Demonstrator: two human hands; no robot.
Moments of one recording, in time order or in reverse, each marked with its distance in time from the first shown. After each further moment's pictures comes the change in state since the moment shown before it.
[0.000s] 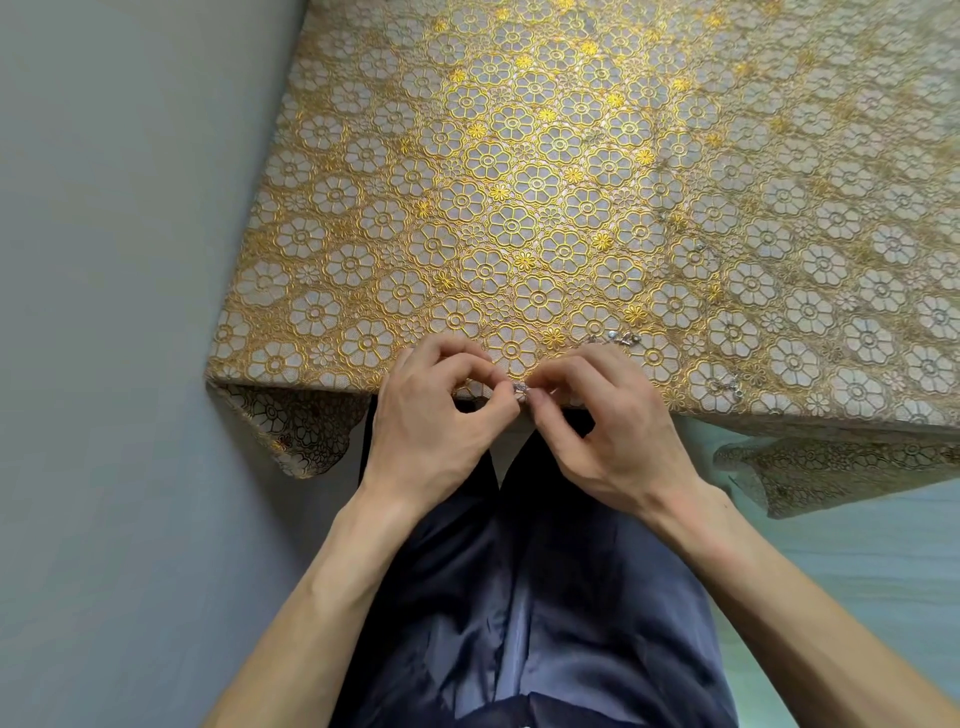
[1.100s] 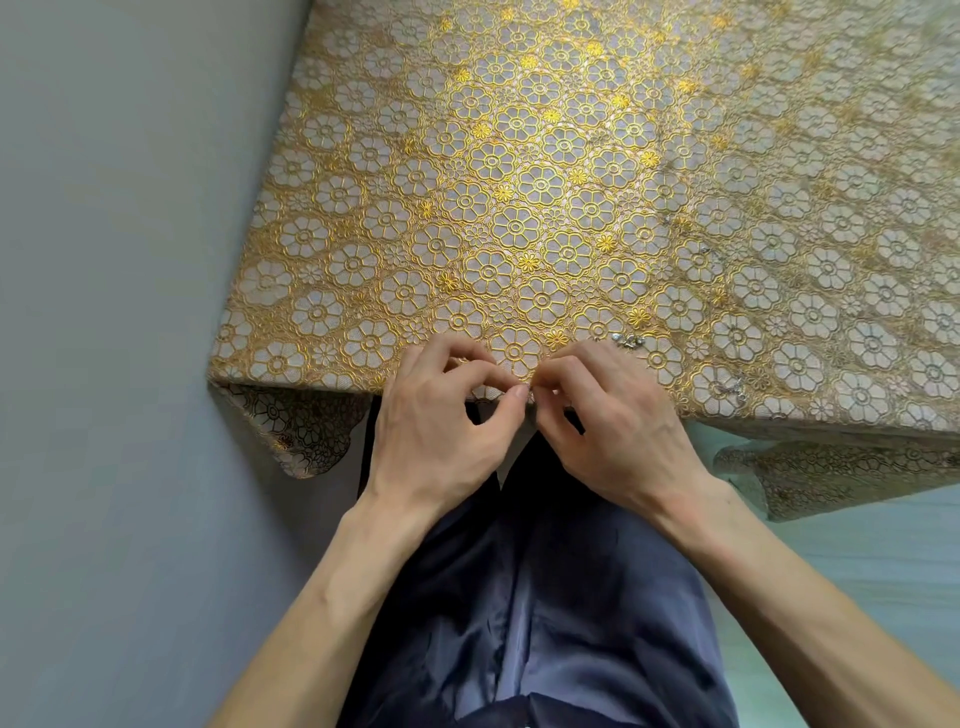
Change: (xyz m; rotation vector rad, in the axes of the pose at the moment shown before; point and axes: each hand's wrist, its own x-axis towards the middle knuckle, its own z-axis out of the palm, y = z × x) left_hand -0.005 0.005 0.000 0.091 0.027 0.081; right_hand 0.007 0.003 0.003 -0.199 0.011 -0.150
